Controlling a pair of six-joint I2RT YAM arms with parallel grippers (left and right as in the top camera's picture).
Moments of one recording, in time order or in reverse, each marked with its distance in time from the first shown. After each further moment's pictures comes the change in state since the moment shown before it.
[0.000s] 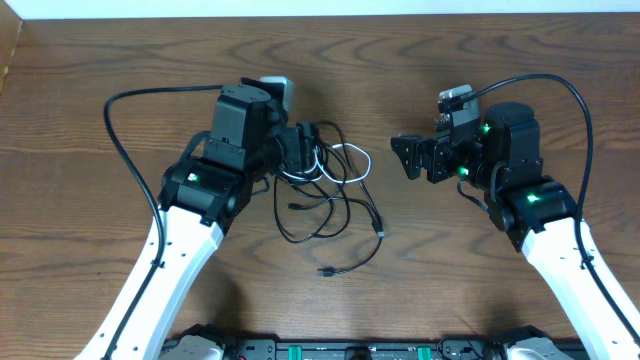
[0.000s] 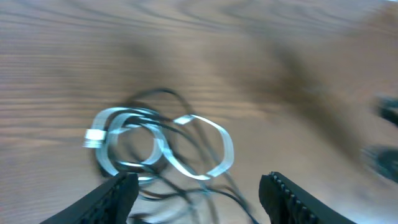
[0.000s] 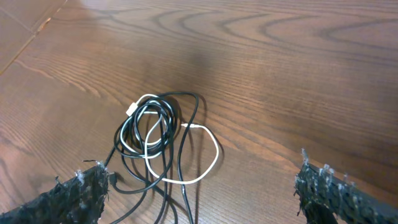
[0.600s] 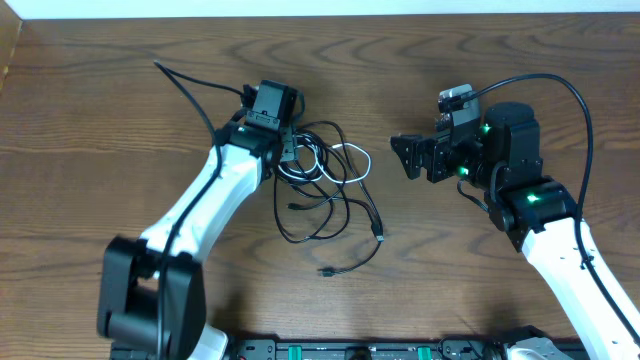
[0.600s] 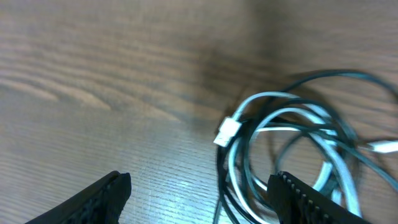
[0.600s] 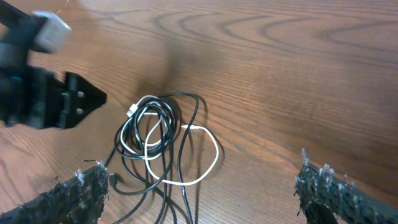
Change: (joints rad) left arm 0.035 0.401 0.000 0.028 -0.430 -0.065; right arm 0.000 0.000 0.000 0.005 0.000 0.000
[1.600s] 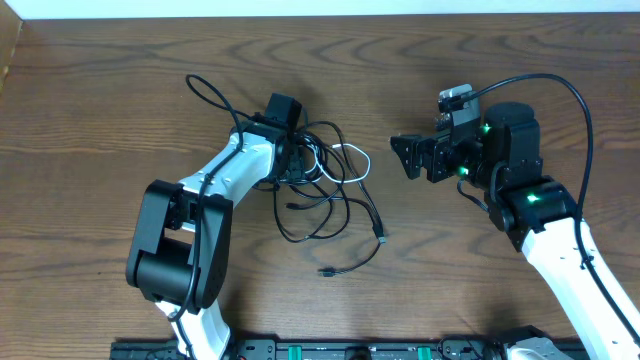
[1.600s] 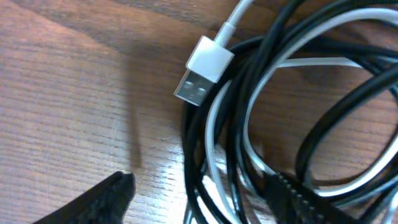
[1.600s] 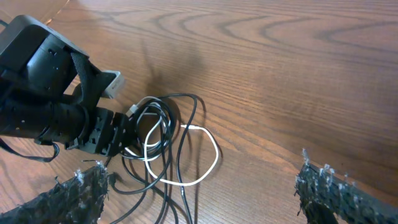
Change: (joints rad) left arm 0.018 0.218 0.000 -0.033 0.181 -0.040; right arm 0.000 0.000 0.000 0.001 0.000 0.000
